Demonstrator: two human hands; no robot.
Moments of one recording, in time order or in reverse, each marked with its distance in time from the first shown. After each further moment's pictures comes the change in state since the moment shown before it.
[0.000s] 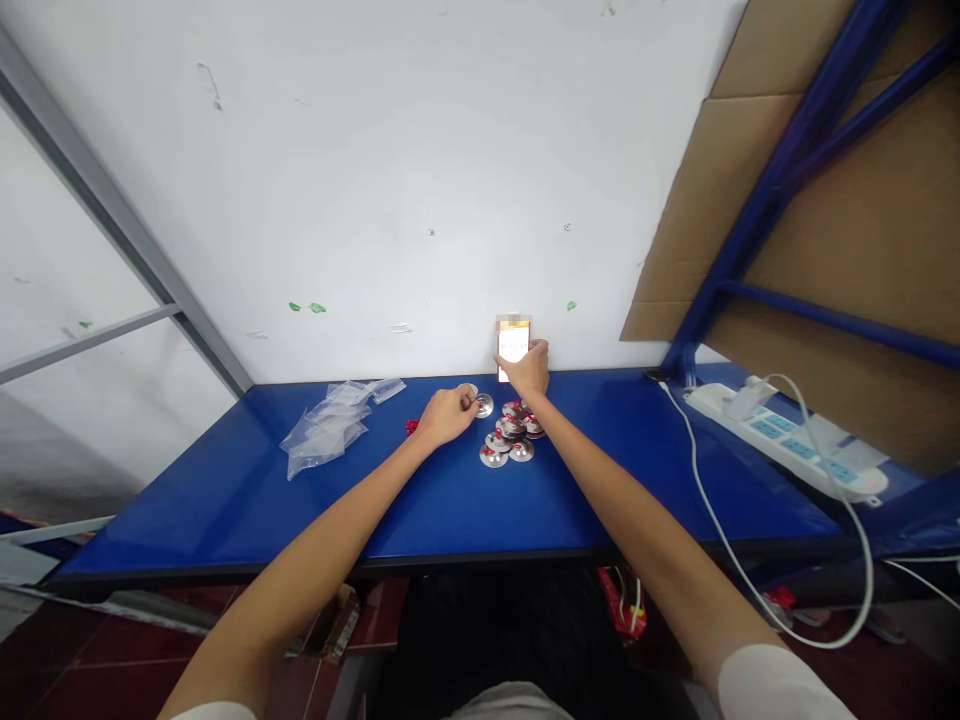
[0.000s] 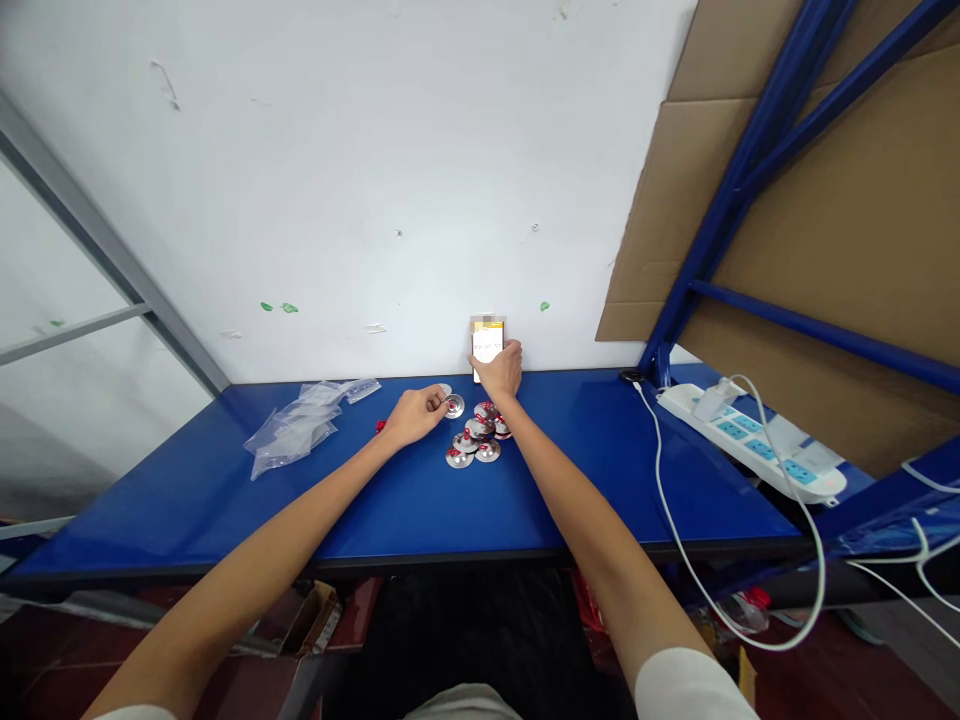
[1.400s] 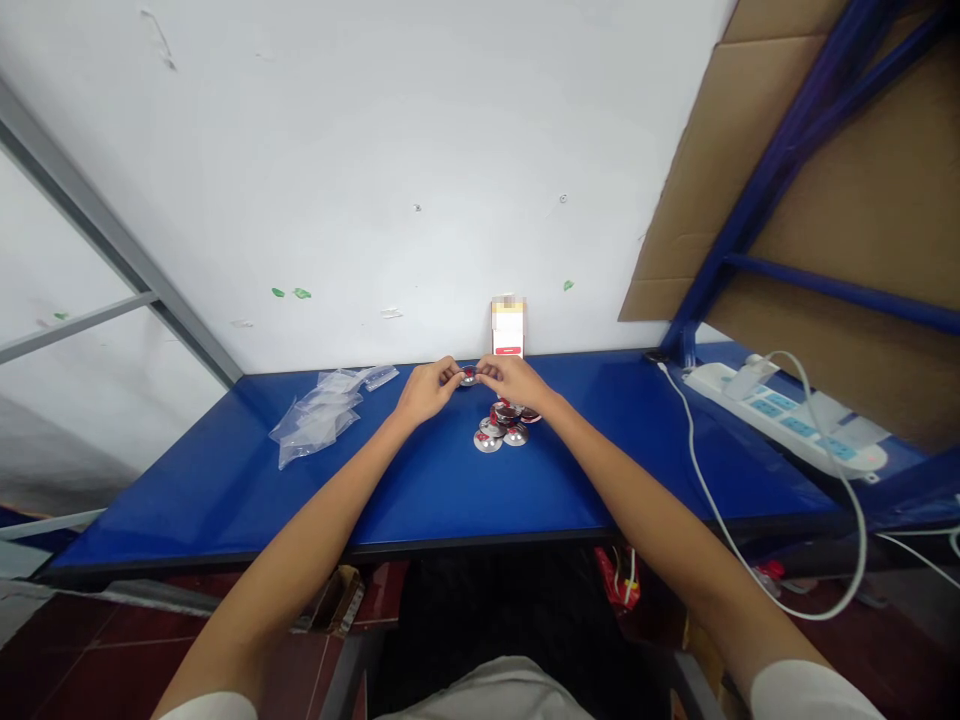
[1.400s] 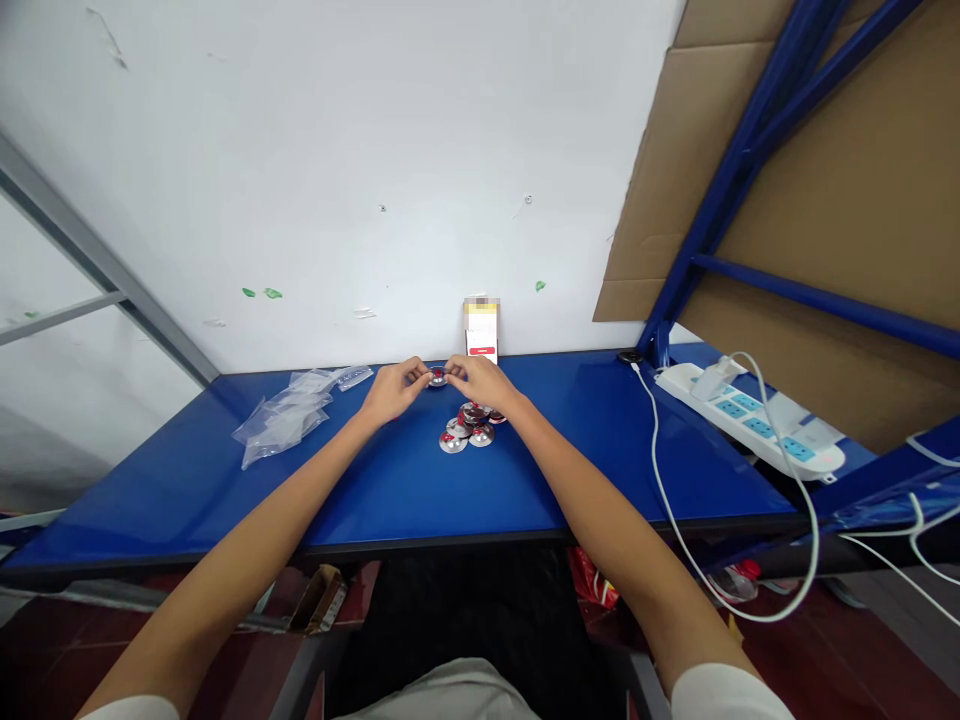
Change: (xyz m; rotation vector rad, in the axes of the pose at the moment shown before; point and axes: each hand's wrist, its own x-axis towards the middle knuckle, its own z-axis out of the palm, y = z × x) left_hand 0.006 -0.005 -0.025 -0.078 0.053 0.068; right_hand -0.034 -0.011 -0.056 0.183 -0.747 -0.611
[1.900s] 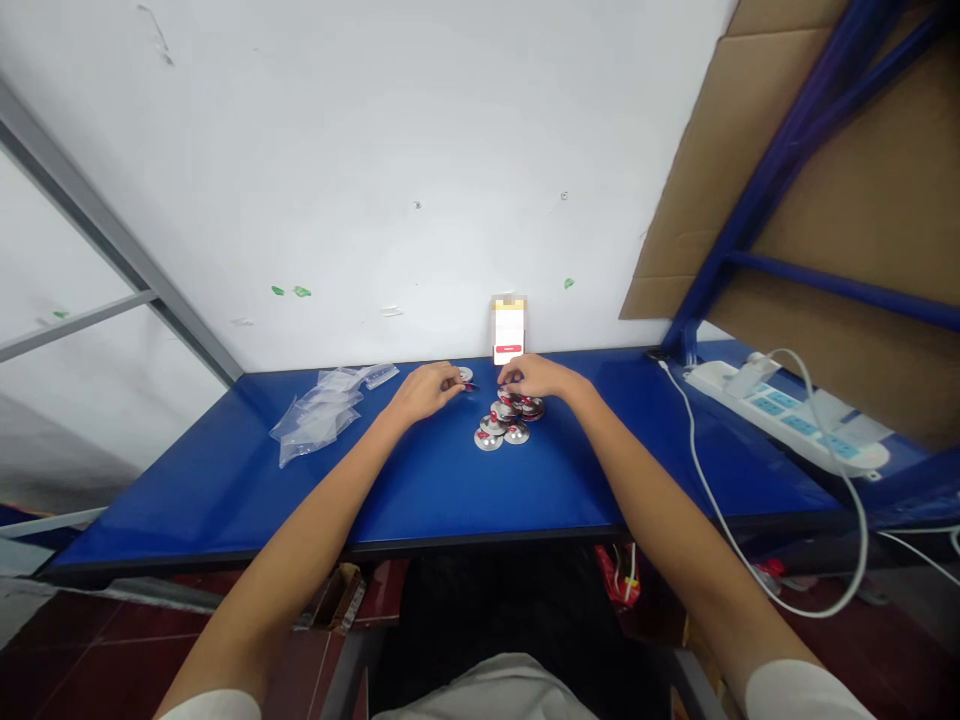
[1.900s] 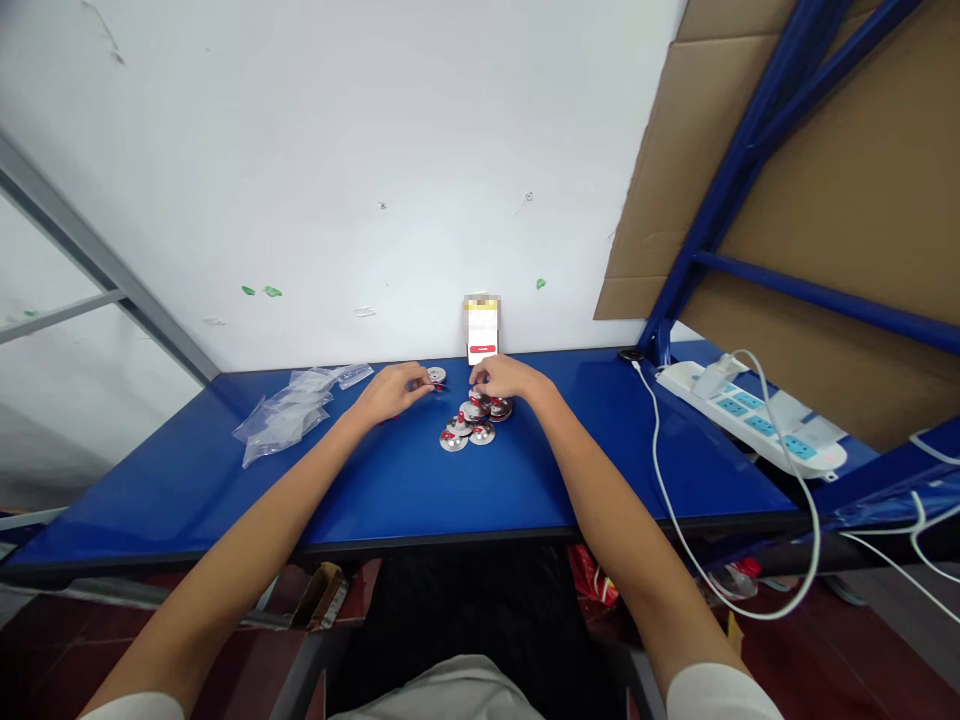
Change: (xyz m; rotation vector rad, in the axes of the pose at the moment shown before) left_hand 0.002 -0.010 -0.011 0.166 -0.180 0.144; right_hand -0.006 0.024 -0.043 -0.140 -0.285 0.164
